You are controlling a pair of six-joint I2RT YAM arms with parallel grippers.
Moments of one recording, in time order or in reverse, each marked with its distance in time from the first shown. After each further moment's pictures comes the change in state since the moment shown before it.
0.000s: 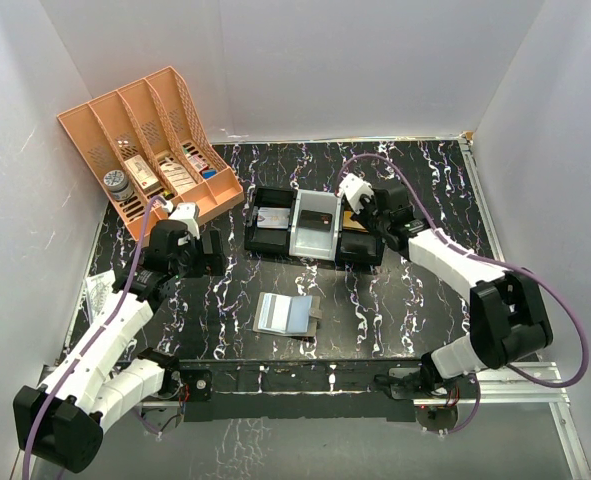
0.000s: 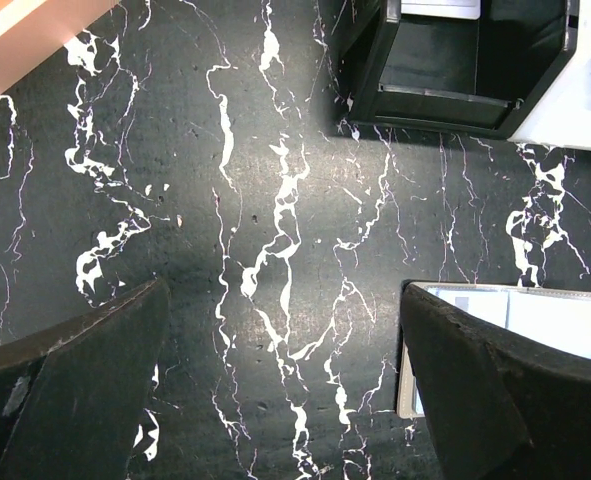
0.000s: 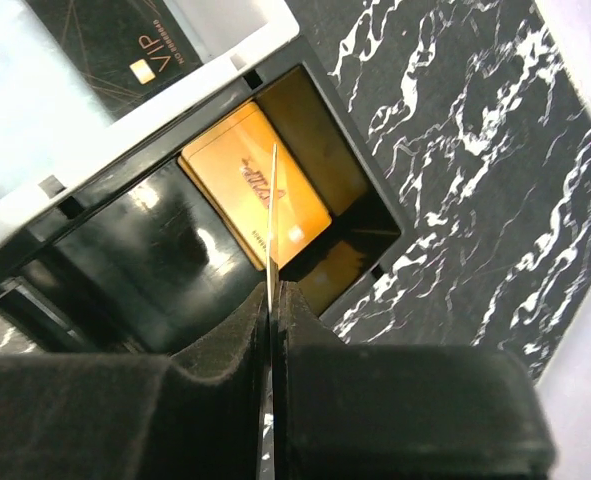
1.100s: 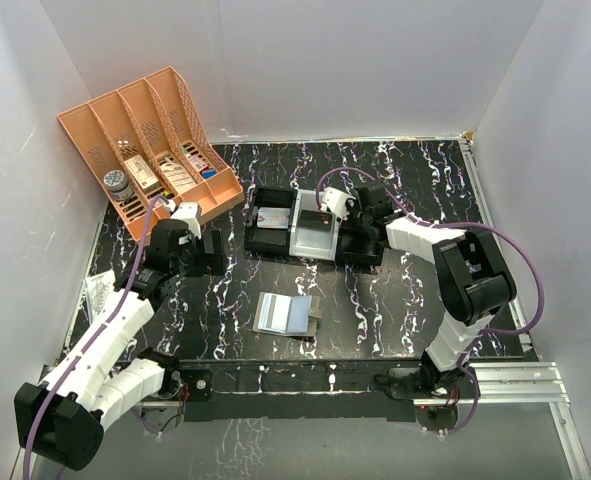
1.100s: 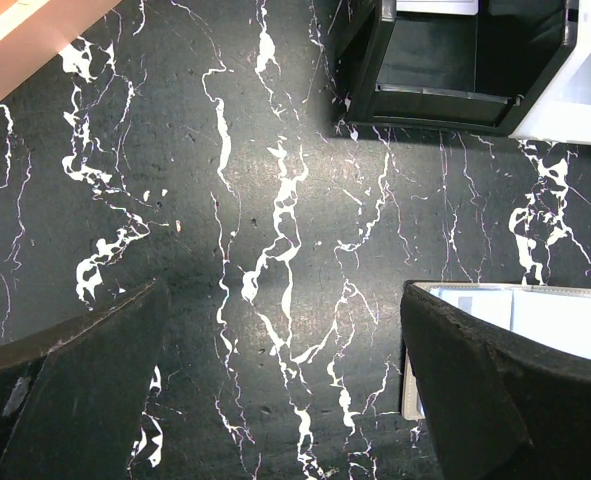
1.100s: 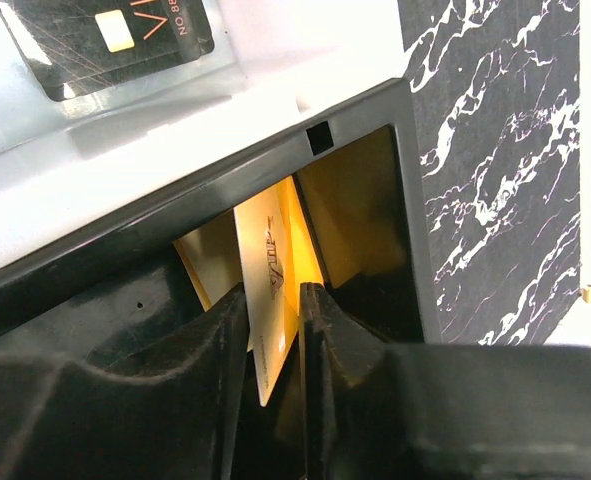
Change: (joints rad) left arm 0.000 0.013 -0.002 0.018 0.010 0.024; right arm 0.000 0.308 0.083 0.119 0.020 -0.324
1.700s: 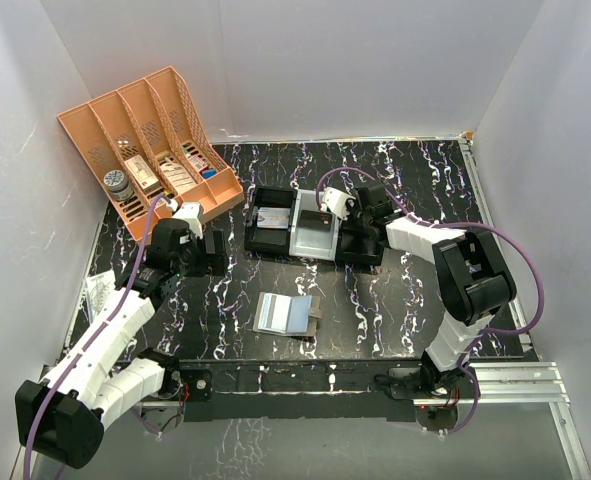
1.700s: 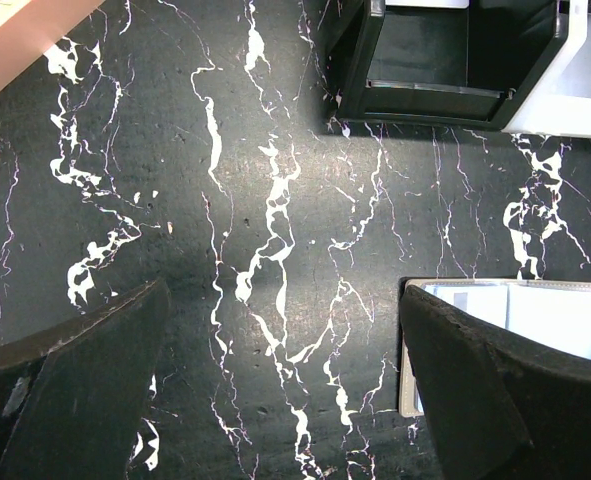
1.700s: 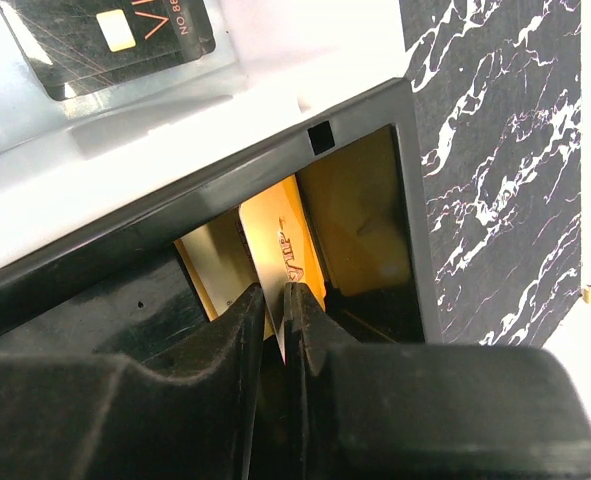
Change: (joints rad) left arm 0.000 0.011 0.000 0.006 0.023 0.005; right arm 0.000 0.000 0.002 -0.002 -0.001 -0.005
